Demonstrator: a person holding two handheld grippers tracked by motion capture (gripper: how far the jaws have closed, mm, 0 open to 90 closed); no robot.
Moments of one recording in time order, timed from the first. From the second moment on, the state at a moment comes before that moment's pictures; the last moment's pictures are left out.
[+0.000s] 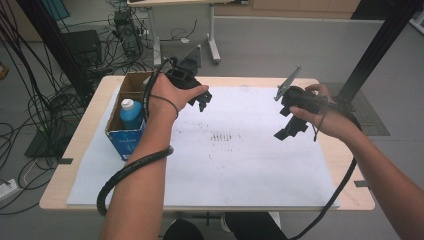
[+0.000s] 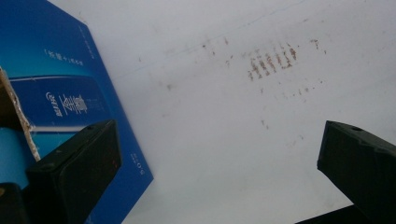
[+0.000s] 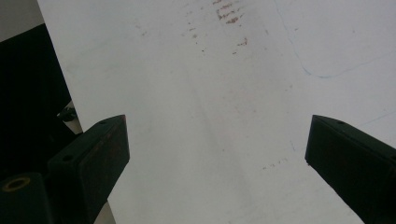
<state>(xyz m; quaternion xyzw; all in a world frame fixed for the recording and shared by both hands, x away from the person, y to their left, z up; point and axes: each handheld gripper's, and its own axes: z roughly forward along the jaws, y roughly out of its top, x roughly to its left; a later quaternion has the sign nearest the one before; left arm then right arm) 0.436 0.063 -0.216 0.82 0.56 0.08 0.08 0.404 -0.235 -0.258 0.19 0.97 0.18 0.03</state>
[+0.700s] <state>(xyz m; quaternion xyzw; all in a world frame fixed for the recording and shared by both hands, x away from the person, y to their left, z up) 0.441 0.044 -0.219 0.83 0.54 0.08 0.08 0.409 -0.237 -0.261 0.18 0.97 0.18 0.02</state>
